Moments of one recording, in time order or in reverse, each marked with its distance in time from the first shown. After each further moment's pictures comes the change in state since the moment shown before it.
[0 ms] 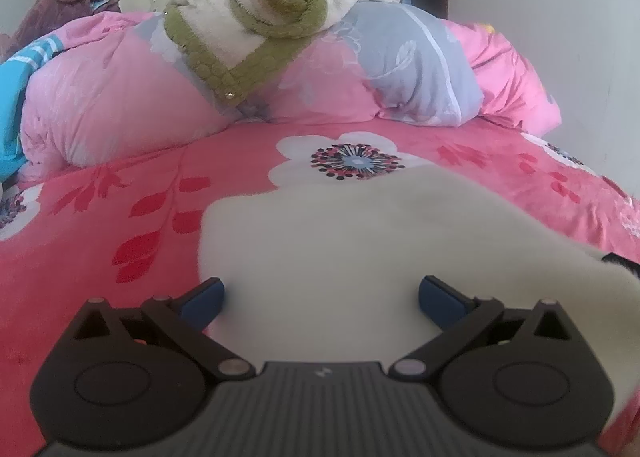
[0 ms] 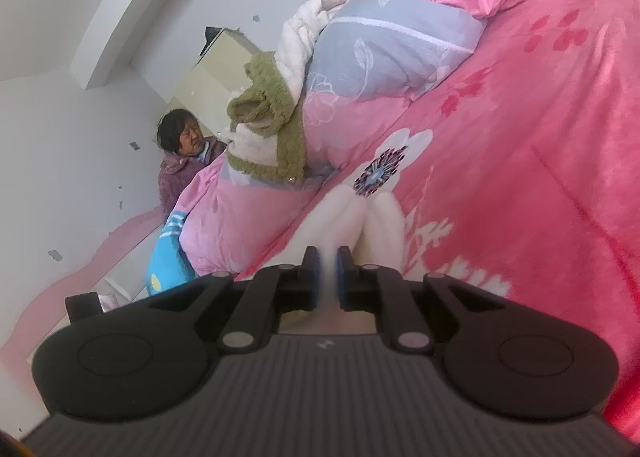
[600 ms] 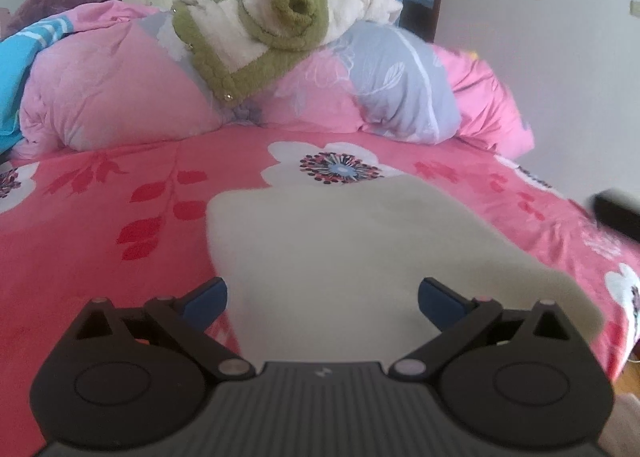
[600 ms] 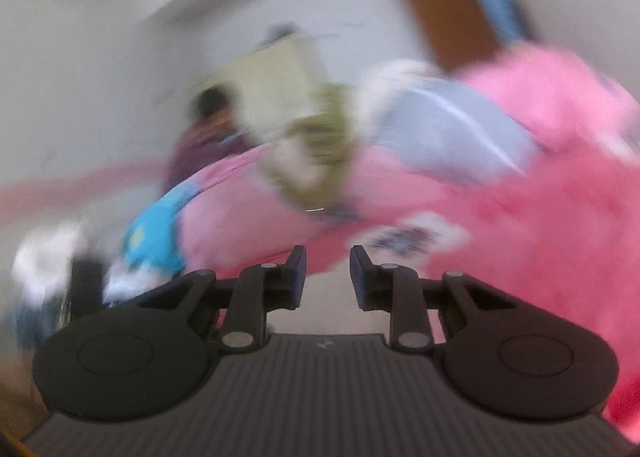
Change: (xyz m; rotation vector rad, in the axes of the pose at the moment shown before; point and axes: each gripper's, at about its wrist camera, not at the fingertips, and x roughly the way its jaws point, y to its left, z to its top) left arm -0.042 0.030 -0.019 -0.080 -0.041 -0.119; right arm -0.020 0.111 -0.019 -0.595 -0.049 -0.007
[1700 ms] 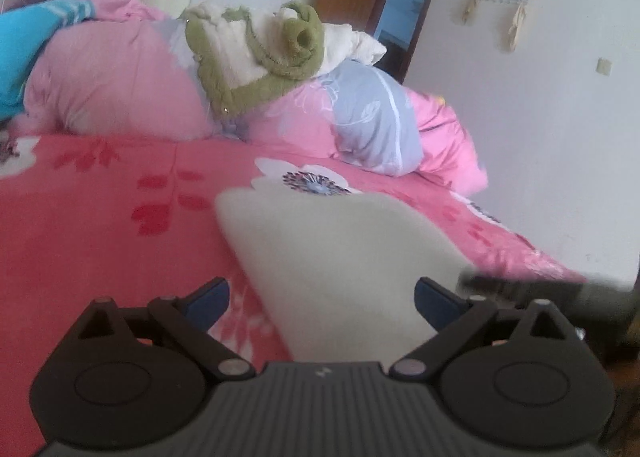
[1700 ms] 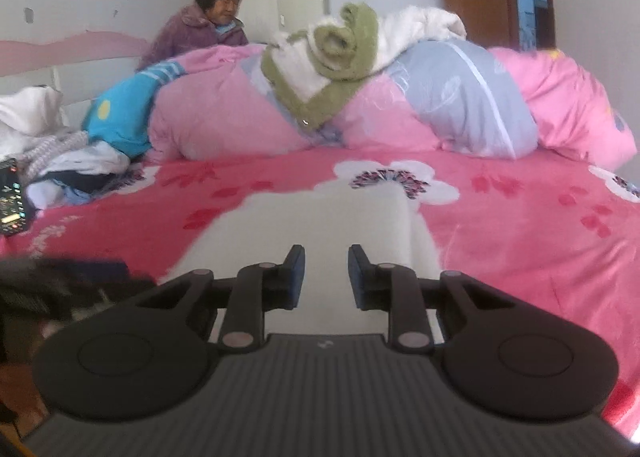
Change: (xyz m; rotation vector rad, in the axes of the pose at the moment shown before) left arm -0.046 0.038 -0.024 -0.093 -0.078 -0.128; right arm 0.051 0.034 -0.026 -0.124 0.280 -0.199
